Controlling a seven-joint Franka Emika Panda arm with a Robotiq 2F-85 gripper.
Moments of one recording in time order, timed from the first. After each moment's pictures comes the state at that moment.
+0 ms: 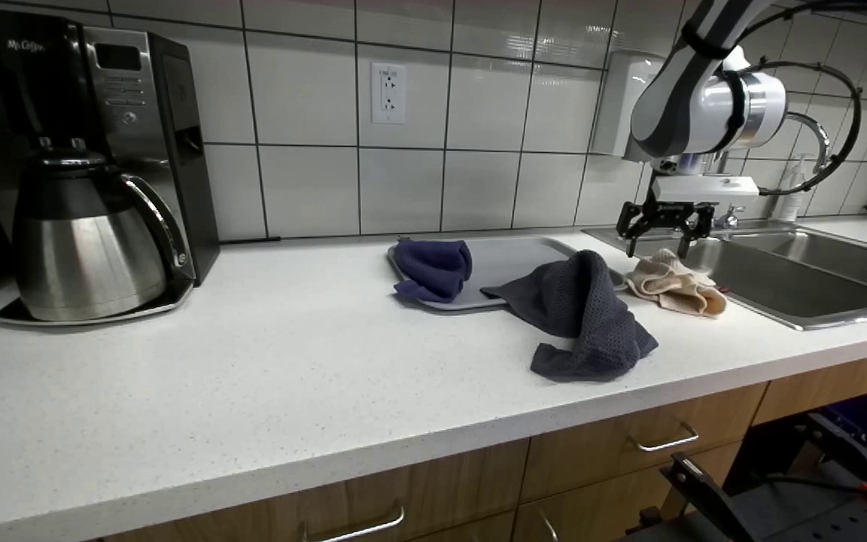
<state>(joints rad) -0.13 0.41 -0.23 -2.18 -0.04 2.74 0.09</state>
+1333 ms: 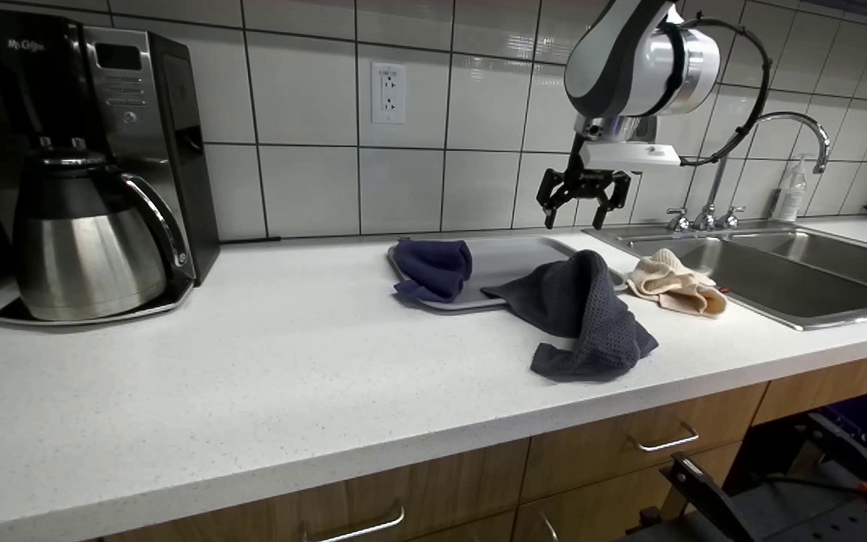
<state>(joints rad) -0.01 0.29 -0.09 -2.21 -0.04 2.75 0.09</state>
